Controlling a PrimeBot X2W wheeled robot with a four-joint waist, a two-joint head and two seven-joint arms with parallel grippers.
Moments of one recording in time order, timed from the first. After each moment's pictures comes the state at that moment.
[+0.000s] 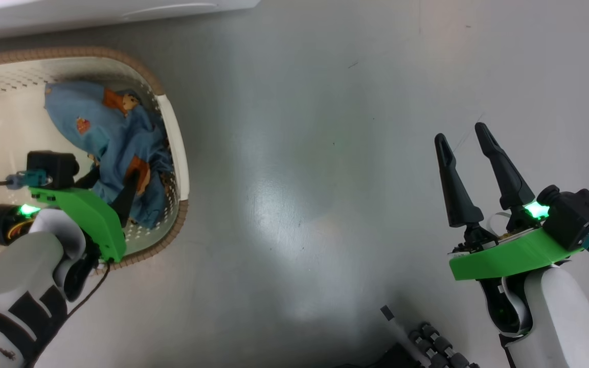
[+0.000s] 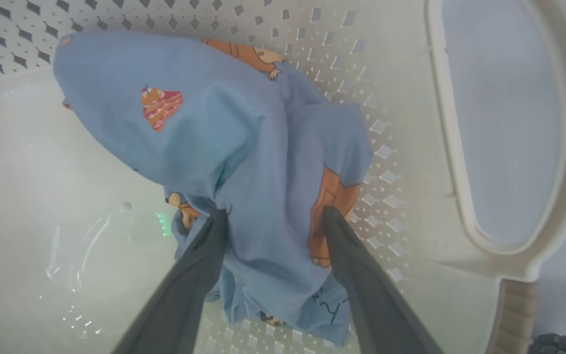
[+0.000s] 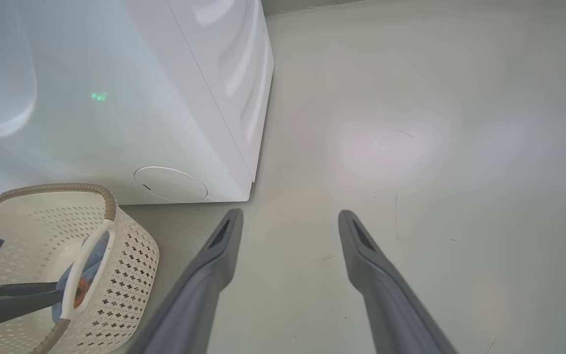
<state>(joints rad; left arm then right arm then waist) -0.96 0.43 -1.24 0.89 -1.22 -0.13 -0.23 -0.33 -0.12 0.11 0.06 0.35 0.13 -0.26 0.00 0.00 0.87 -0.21</state>
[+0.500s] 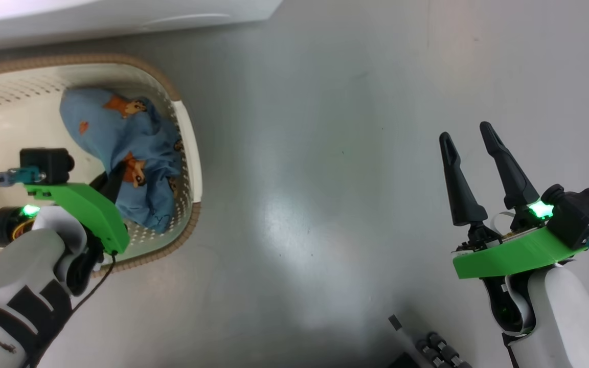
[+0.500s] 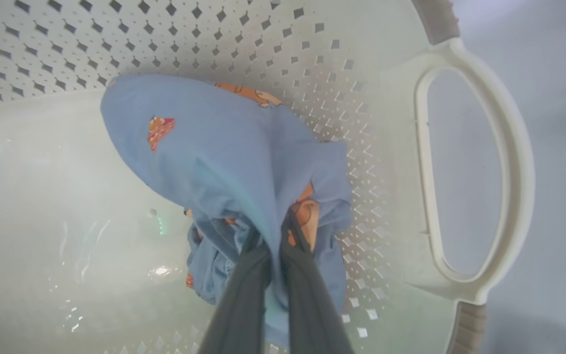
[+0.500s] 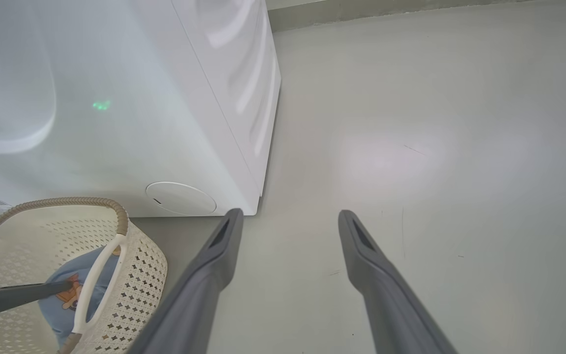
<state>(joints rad) -0.98 0.43 -1.28 0.87 -1.35 -0.13 -0.25 -0.33 -0.12 0.10 0.06 0.34 0.13 -0.26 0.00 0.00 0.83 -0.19</state>
